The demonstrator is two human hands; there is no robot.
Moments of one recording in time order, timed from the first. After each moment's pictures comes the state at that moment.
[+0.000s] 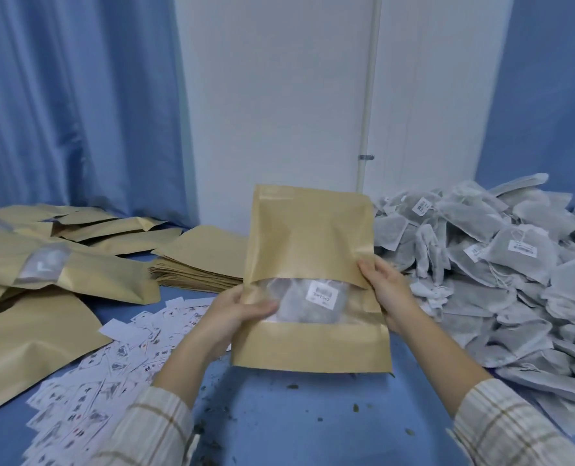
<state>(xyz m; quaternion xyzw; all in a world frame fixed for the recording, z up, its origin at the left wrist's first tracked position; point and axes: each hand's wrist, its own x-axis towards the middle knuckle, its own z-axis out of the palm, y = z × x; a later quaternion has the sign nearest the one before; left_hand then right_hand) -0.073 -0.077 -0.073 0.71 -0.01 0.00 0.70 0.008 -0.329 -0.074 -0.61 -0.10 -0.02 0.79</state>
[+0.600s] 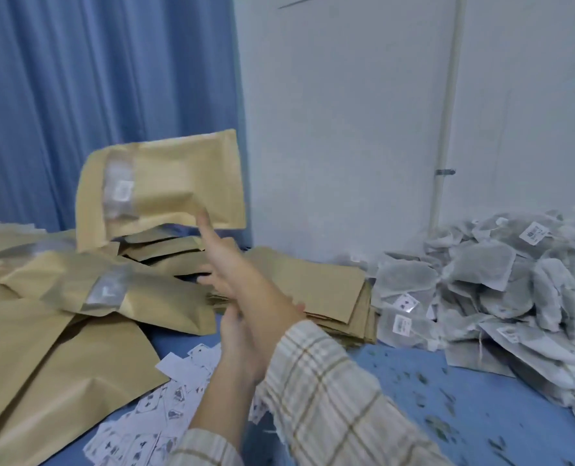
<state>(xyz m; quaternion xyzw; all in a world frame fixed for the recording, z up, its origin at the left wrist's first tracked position) -0.012 -0.011 -0.072 0.29 0.13 0.11 0.94 0.021 0.016 0.022 -0.62 -0.20 0.29 0.71</state>
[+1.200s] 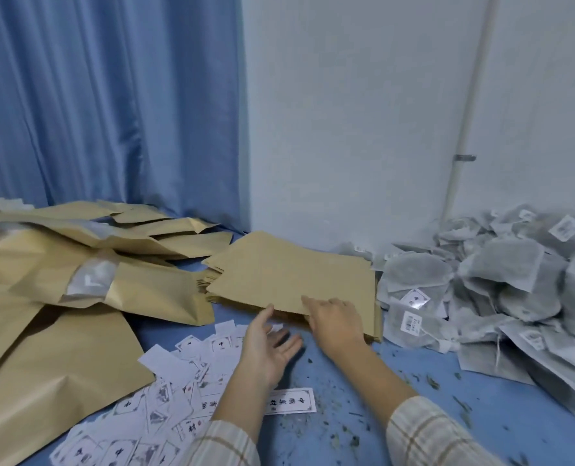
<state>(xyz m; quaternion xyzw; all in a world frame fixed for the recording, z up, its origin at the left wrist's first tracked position) 0.033 -0.014 -0.123 0.32 0.27 0.05 0.91 0.112 -0.119 -0.135 -0.94 -0.27 -0.20 0.01</state>
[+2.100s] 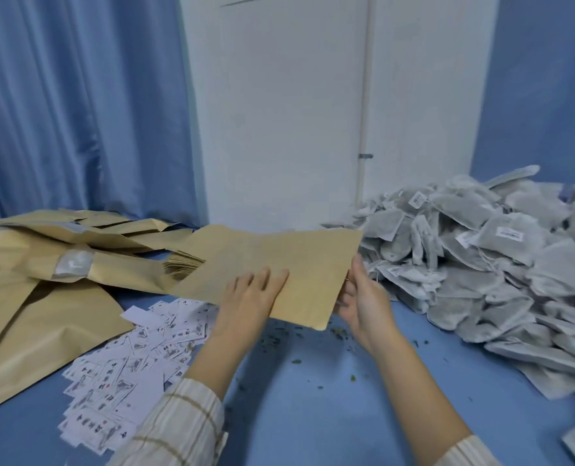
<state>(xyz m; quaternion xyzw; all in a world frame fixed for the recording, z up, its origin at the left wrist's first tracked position) -0.100 -0.102 -0.083 0.96 -0.08 0.25 -0.07 -0.077 -0.284 -0.073 -0.49 -0.05 0.02 0.87</state>
